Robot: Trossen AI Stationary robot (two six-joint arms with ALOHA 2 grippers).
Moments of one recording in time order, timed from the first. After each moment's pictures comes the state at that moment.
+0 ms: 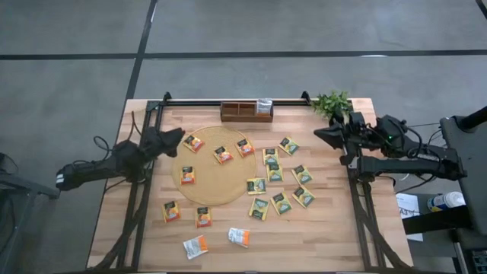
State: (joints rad) left arm 0.17 0.05 0.01 0.26 -0.40 -1.45; right arm -0.17 0.47 0.58 0.04 -0.10 0.42
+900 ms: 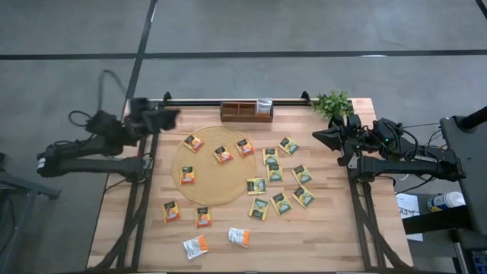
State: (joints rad) left arm 0.17 0.68 0.68 0.46 0.05 -1.08; right arm -0.17 0.45 0.53 0.04 -0.07 0.45
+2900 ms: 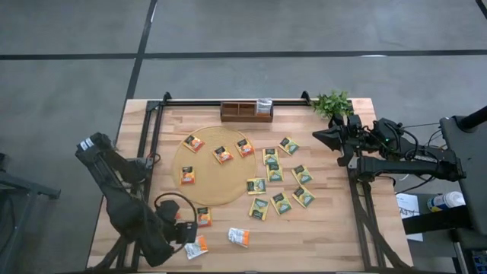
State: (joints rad) left arm -0.88 1.53 1.53 -1.17 -0.20 -2.35; right arm -0.17 0.45 0.53 0.05 -0.08 0.43
